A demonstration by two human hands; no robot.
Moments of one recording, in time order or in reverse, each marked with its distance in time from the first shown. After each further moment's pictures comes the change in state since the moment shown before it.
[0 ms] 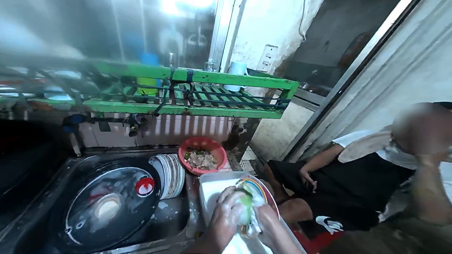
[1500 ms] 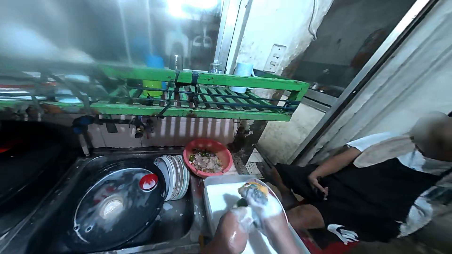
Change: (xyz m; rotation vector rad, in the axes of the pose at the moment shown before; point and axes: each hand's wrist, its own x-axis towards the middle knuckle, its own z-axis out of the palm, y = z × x) left_hand 0.000 0.040 0.000 0.120 -0.163 -0.394; right_hand 0.030 0.019 -0.003 -0.134 0.065 -0.436
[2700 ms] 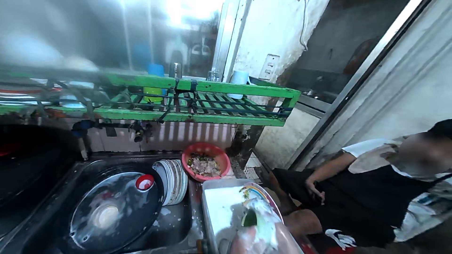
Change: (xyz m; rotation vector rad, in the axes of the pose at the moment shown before) left_hand -0.034 0.017 0.026 -0.160 0.086 0.065; right_hand -0.029 0.018 -0.014 0.521 0.076 0.339
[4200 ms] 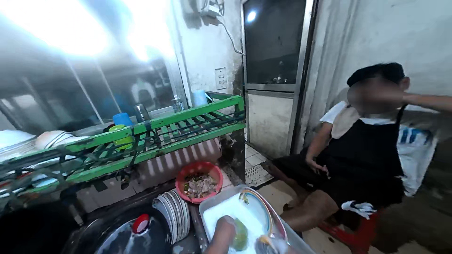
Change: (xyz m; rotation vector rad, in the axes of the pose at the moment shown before) left_hand 0.107 -0.072 -0.013 0.432 -0.134 -0.460; right_hand 0.016 0.047 -0.068 -0.983 -0.333 -0.212
